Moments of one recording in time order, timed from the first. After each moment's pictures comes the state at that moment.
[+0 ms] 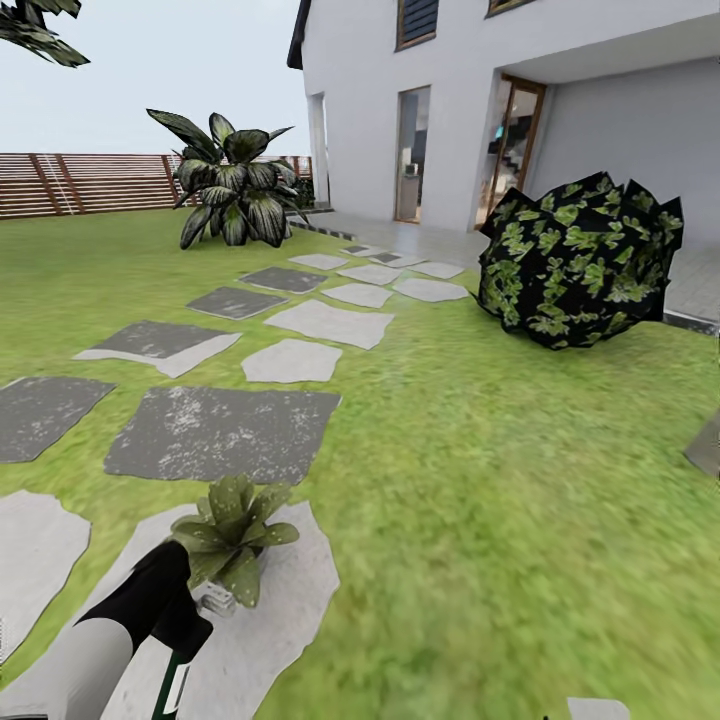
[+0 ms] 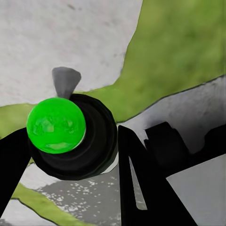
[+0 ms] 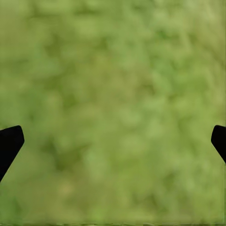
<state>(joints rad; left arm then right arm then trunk) -0.67 0.15 0.02 -0.54 -0.92 0.92 -0.98 -0.37 -0.09 -0.78 -0.15 0.79 -0.29 -0.18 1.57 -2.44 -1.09</state>
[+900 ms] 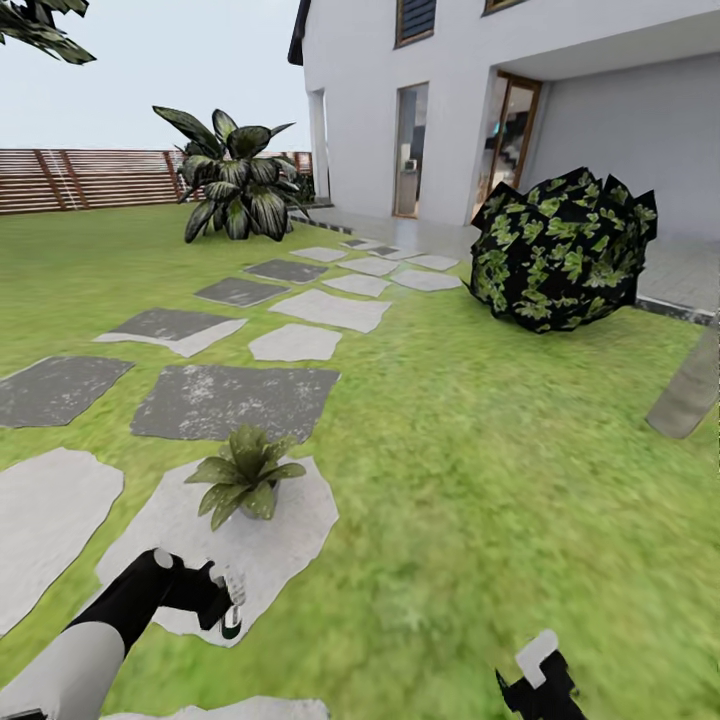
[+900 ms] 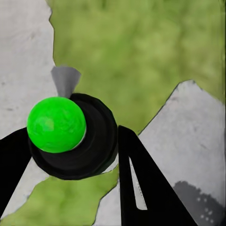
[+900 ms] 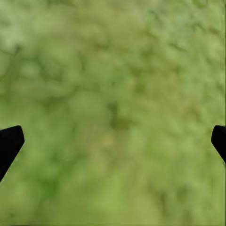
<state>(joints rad) -0.67 0.15 0.19 -0.50 -0.92 0.06 -0.96 -0.37 -0.08 -0.48 -0.30 0.96 -0.40 0.03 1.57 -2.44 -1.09</state>
